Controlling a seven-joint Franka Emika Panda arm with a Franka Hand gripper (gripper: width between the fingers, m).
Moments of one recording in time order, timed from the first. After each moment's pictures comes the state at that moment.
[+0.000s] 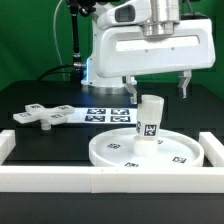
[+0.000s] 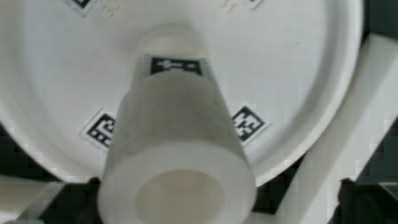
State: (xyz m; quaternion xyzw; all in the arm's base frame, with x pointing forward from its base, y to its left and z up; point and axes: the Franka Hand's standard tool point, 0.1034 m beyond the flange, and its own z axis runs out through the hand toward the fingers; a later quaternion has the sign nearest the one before) arm 0.558 0.051 0.100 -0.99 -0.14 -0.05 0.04
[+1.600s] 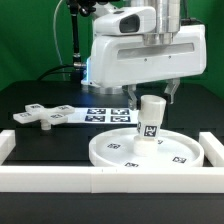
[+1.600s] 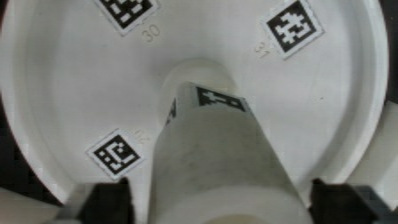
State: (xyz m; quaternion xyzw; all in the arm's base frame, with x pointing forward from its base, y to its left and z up) arm 0.561 0.036 0.090 -0.98 -0.21 -0.01 0.02
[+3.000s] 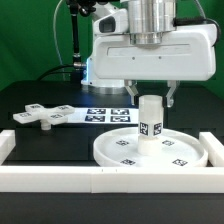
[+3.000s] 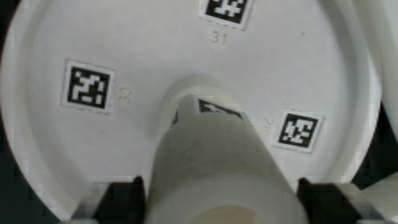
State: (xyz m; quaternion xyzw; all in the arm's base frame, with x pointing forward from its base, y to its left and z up) arm 0.551 0.041 0.089 -0.95 0.32 -0.01 0.05
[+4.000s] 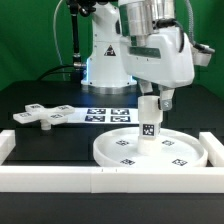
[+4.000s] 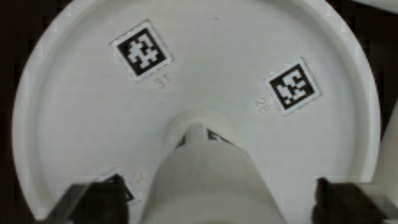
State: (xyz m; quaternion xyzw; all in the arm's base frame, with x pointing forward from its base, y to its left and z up) arm 0.552 0.042 0.090 -0.83 0.56 0.02 0.08
